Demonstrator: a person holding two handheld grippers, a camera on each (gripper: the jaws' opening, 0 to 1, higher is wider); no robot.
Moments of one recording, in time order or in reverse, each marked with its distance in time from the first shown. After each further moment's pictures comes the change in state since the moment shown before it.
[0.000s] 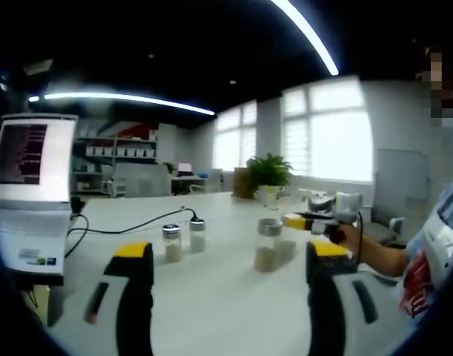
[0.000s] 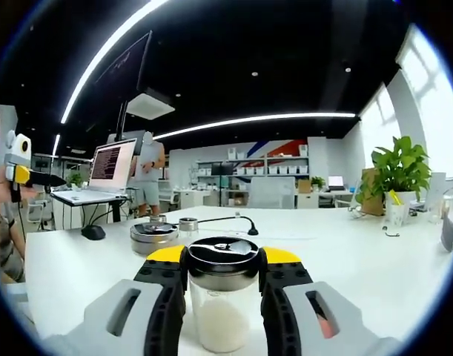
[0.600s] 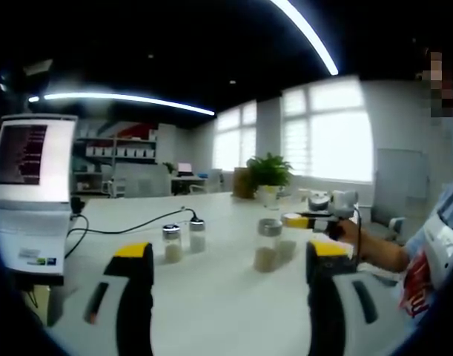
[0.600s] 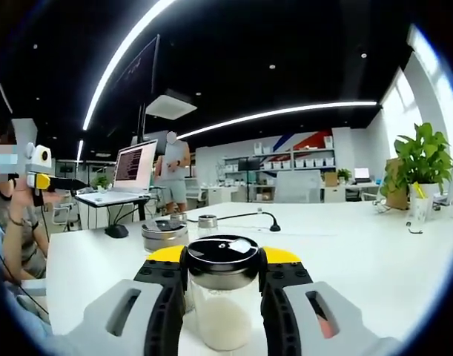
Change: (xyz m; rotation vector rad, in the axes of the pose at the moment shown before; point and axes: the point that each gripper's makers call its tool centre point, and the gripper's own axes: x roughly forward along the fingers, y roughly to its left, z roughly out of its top) left arm 0.000 0.000 0.000 0.001 -0.001 0.001; right arm 0.002 0.001 -0.003 0.042 0.023 0.181
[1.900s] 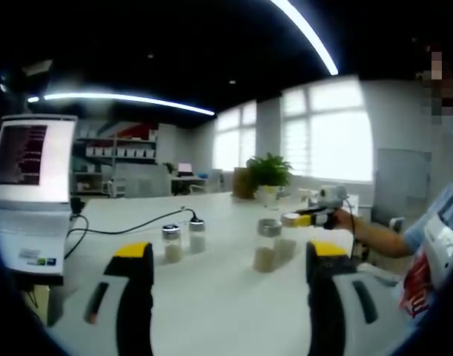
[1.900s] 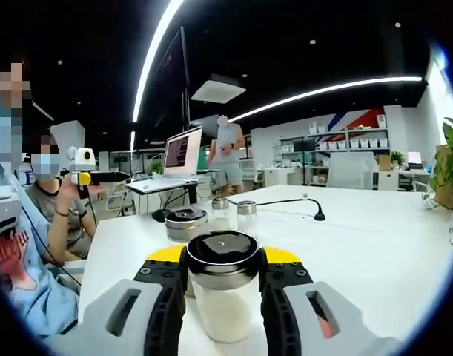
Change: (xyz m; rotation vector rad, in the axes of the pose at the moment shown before) left arm 0.000 0.000 0.002 0.000 -0.002 -0.001; right arm 0.001 0.003 -0.003 0.021 0.120 0.376
